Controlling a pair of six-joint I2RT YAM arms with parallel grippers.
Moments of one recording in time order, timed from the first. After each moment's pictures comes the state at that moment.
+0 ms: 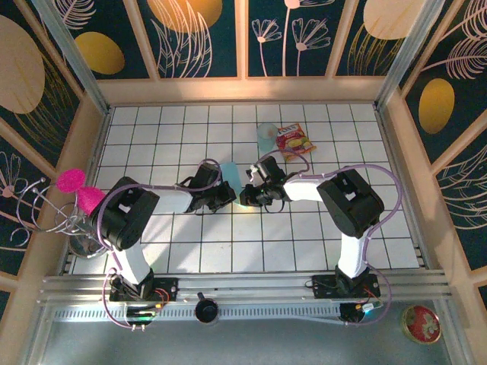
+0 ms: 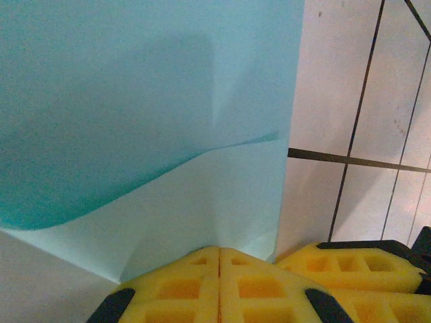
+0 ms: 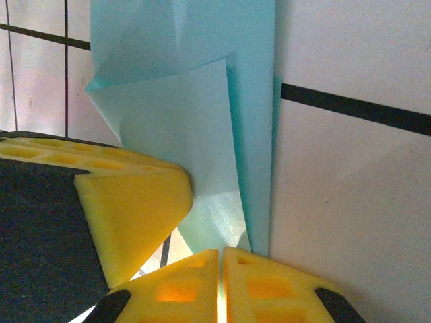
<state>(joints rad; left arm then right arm) -0.59 1.78 0.78 0.12 0.30 -1.01 0.67 1.88 0.97 -0.07 -0.48 0.59</state>
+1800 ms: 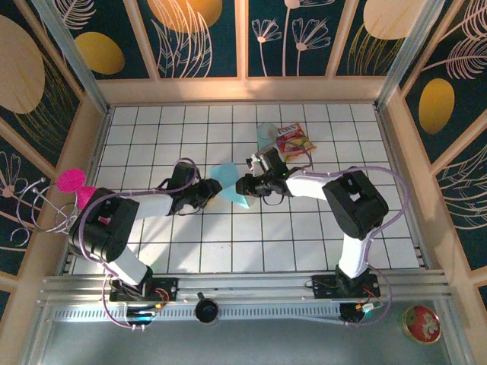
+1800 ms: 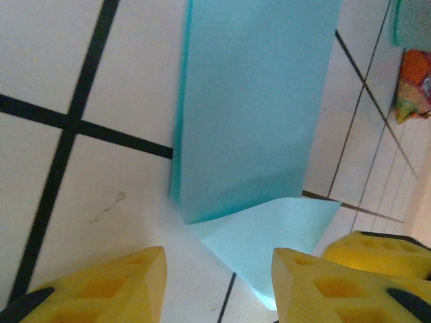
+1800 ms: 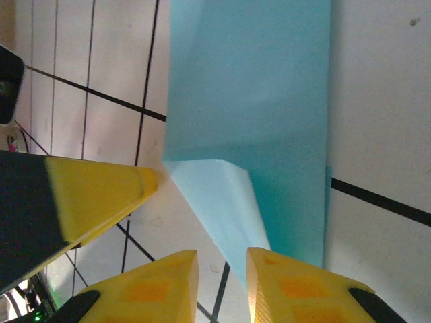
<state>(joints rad) -0.43 1.63 0.64 0.18 0.38 -1.10 0.65 1.86 1.01 -0.01 -0.50 0.63</state>
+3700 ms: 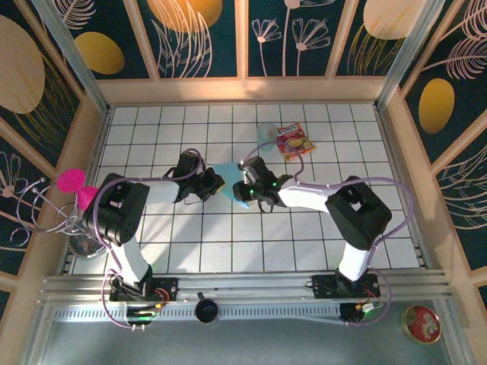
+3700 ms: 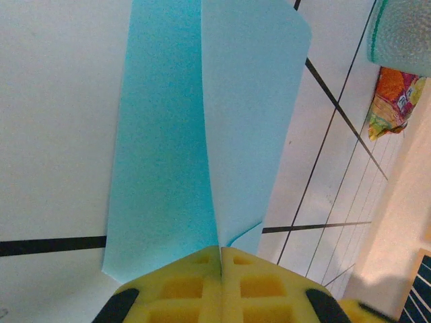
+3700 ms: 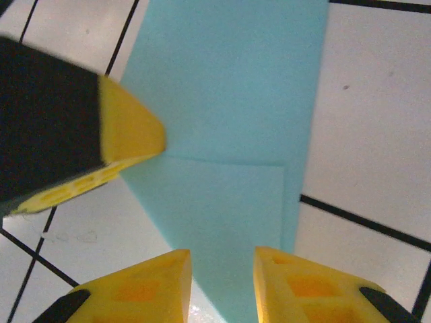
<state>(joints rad) -0.40 1.79 0.81 0.16 0.47 -1.13 0.84 1.77 1.00 -0.09 0.00 0.46</state>
